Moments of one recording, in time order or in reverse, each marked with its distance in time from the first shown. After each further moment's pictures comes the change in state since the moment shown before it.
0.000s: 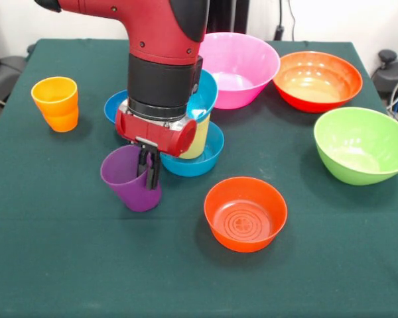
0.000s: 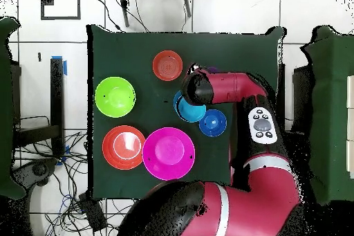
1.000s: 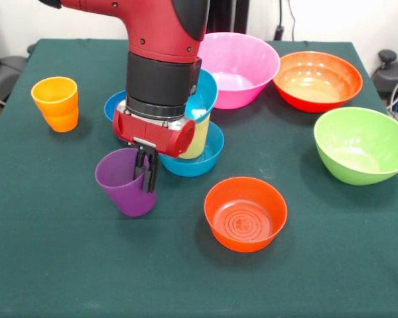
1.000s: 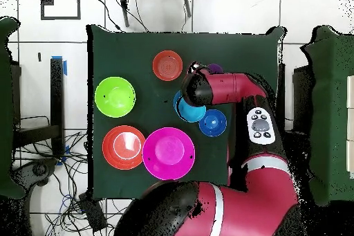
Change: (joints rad) arm 0.013 -0.002 -0.021 -0.001 0.000 -0.043 0.000
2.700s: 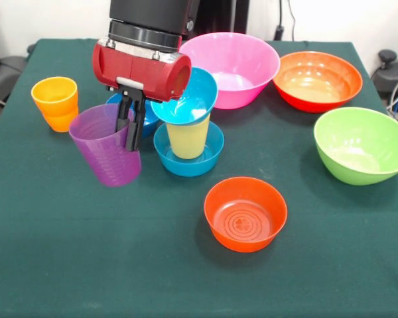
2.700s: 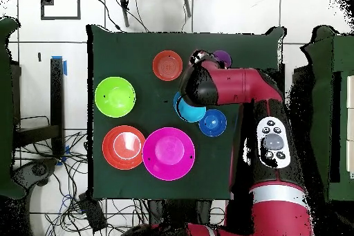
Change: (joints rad) arm 0.001 -0.192 0.000 0.076 0.006 0.000 0.000
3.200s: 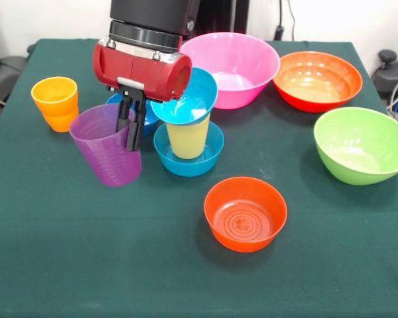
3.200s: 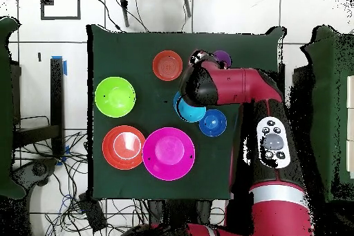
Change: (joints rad) arm 0.000 0.000 0.000 0.000 0.001 0.000 0.000
